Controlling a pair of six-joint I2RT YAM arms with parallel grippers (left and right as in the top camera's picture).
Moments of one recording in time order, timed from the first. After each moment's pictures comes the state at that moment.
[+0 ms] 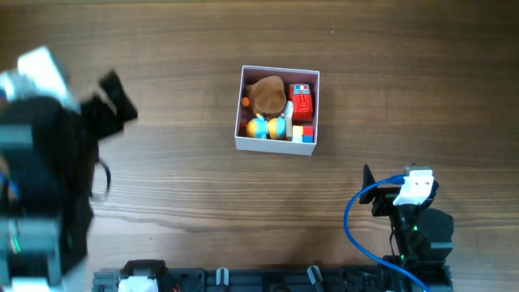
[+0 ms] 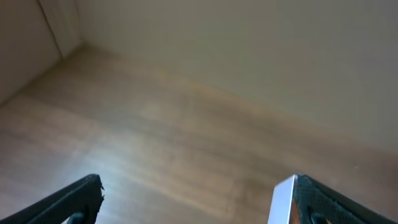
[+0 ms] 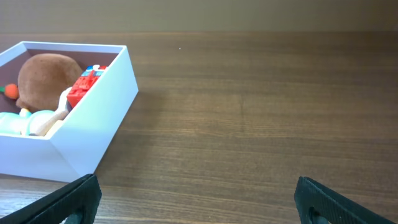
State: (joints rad) left arm -0.02 0.93 1.34 -0.86 -0.21 -0.32; right arm -0.01 0.02 0.15 -0.46 -0.05 -0.01
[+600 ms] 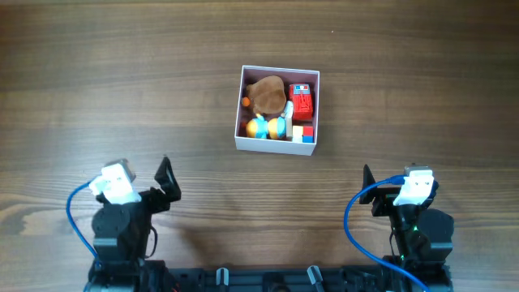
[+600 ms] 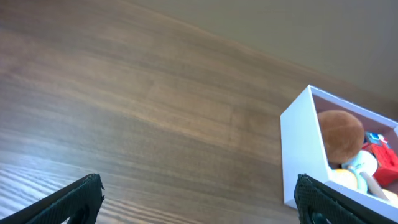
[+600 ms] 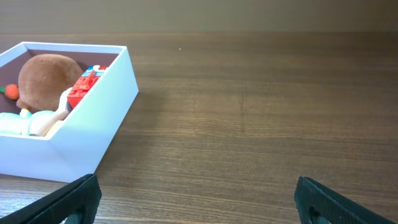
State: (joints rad) left arm -0.02 0.18 0.30 -0.50 -0.05 -0.35; right arm -0.01 0.02 0.15 -0.45 -0.05 -0.01
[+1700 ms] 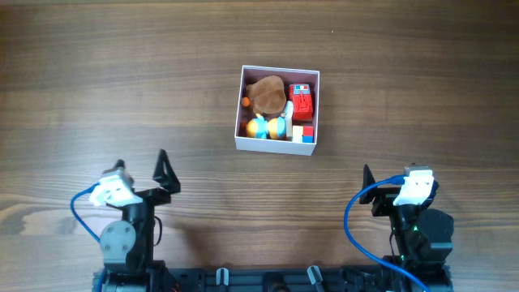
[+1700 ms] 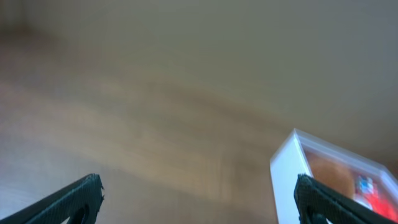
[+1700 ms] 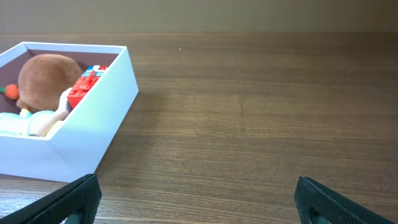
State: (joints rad) left arm -0.02 0.01 0.08 -0.13 -0.11 -0.36; right arm -0.01 0.02 0.15 -0.45 -0.05 -0.01
